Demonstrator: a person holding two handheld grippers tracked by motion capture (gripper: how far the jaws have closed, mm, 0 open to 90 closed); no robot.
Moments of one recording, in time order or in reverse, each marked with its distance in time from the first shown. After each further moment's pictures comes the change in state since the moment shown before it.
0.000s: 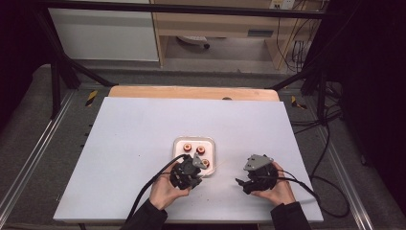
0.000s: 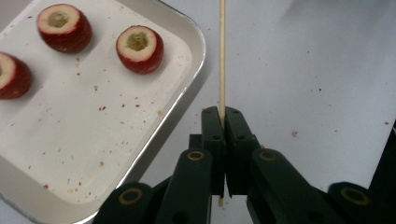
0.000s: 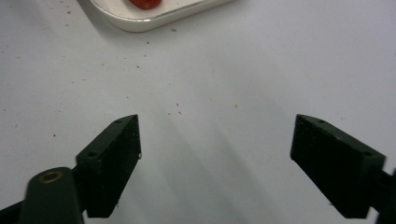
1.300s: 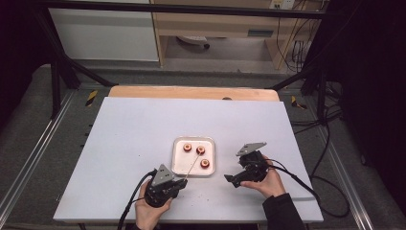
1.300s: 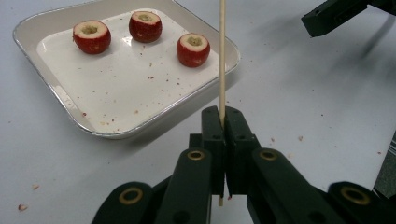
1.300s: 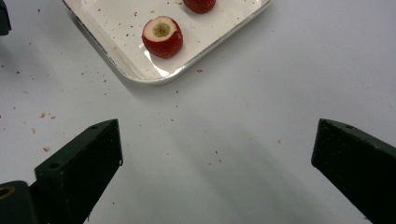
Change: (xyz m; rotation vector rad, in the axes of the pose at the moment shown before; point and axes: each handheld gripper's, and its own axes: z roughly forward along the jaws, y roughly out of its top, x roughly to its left) left arm -0.005 -0.083 -0.016 -0.420 0.080 -0.243; right arm -0.006 0.034 0.015 0.033 0.167 0.250
